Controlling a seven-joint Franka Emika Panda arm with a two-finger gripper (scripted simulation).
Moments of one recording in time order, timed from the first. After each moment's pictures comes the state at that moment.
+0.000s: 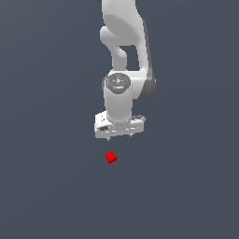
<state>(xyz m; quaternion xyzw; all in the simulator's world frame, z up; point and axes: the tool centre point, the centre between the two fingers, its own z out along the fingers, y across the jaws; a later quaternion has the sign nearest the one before) 0.024 0.000 0.130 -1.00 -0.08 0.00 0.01</state>
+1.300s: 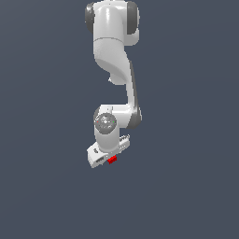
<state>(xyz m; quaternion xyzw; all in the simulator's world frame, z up) 0.075 -0.043 0.020 -0.96 -0.28 0.00 0.00</state>
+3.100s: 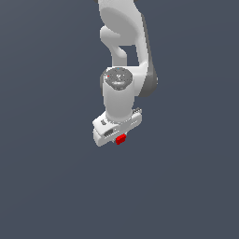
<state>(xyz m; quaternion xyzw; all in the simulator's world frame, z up) 0.039 -0.002 0.154 -0.96 -0.28 0.00 0.00</state>
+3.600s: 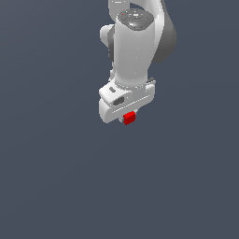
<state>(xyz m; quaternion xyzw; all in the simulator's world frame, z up) 0.012 0.030 0.261 -0.96 -0.28 0.00 0.00</state>
